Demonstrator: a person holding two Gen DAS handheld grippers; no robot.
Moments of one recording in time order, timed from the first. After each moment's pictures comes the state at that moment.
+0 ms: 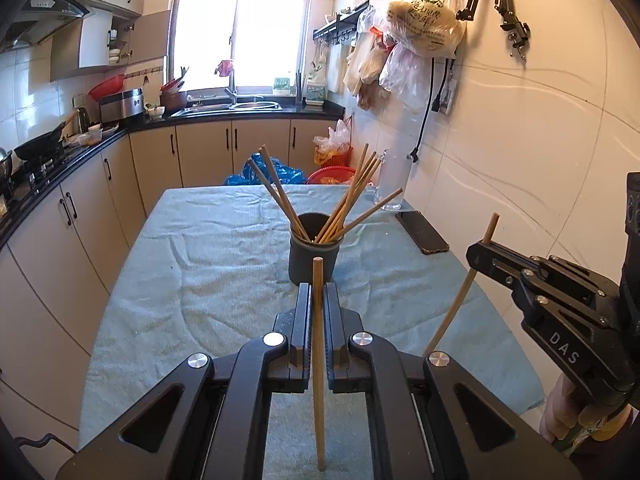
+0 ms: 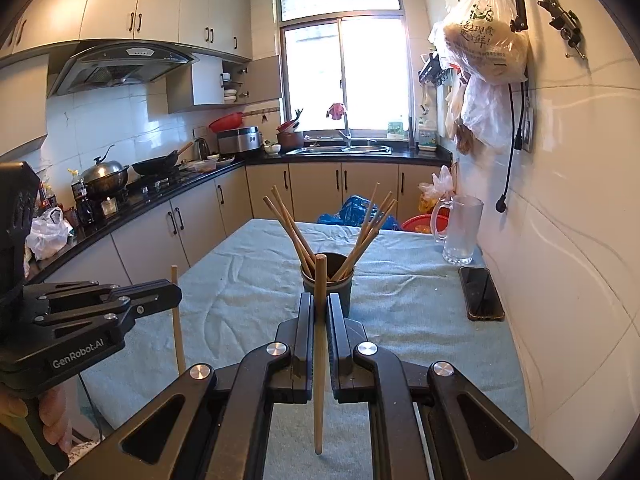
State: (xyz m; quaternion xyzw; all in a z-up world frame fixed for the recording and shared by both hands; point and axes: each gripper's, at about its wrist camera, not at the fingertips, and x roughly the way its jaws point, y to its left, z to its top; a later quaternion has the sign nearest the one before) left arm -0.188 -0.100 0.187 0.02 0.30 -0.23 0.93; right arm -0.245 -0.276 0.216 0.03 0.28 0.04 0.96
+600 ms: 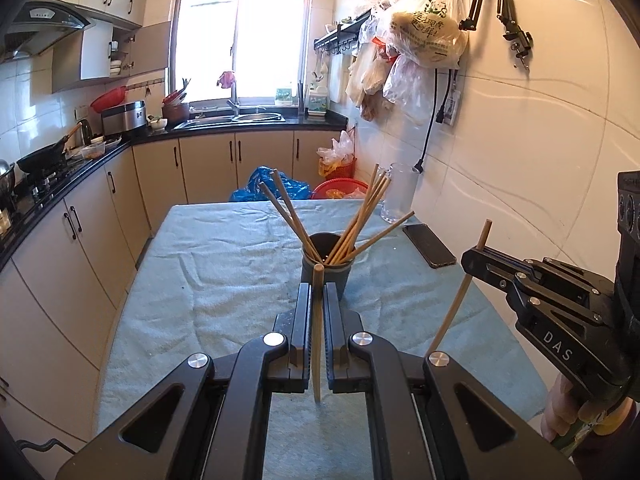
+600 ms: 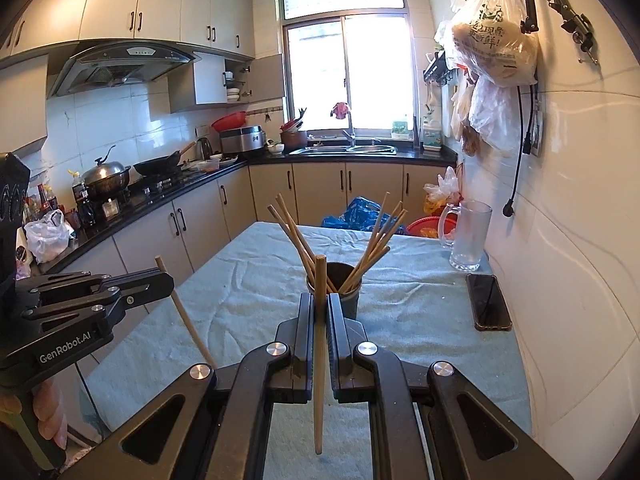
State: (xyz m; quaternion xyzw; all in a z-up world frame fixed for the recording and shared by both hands) left arm -0.173 -0.092 0.204 0.03 0.28 -0.23 0.93; right arm -0.226 -0.269 0.223 0.04 0.28 0.05 0.96
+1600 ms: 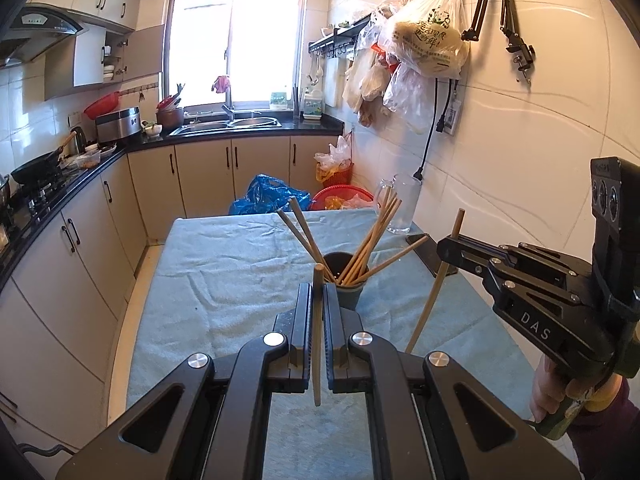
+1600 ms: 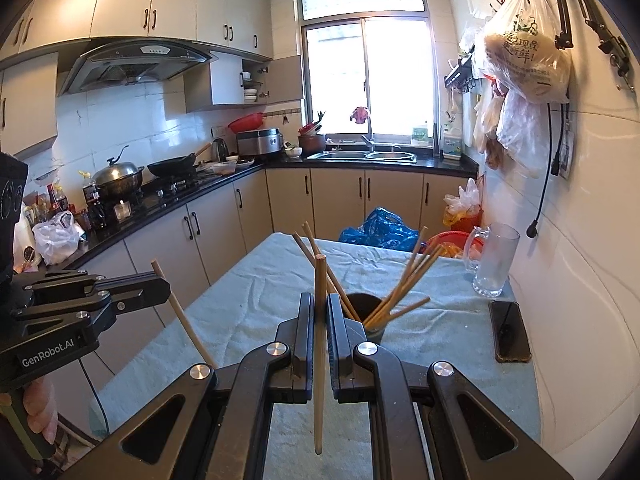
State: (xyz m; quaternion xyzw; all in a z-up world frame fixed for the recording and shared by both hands) left arm -0.150 -0.064 0.233 0.03 0.28 -0.24 0.93; right arm -0.177 -0.251 0.245 0.03 0.27 0.08 0.96
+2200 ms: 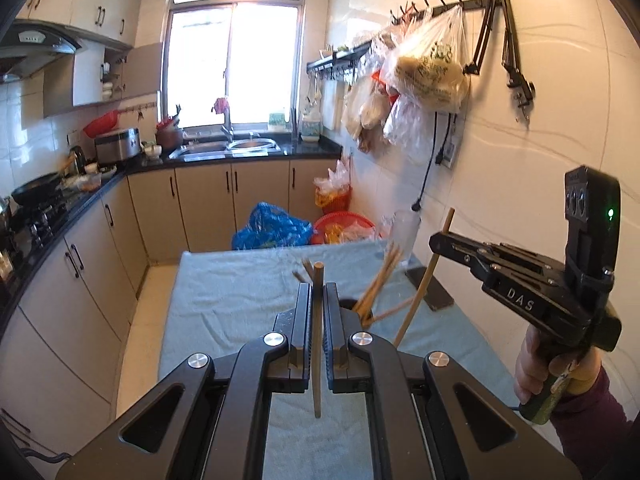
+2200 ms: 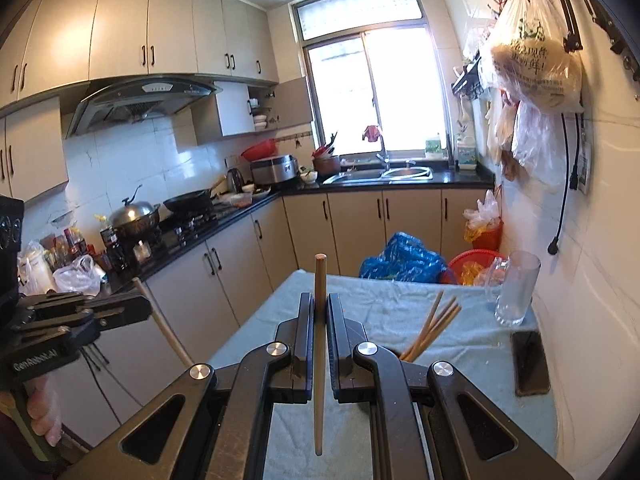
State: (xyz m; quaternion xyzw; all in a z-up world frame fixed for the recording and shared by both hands) left arm -0.130 -0.046 0.308 0.03 0.24 -0.25 0.94; right arm -0.138 -0.262 0.302 0.07 0.24 0.11 0.96
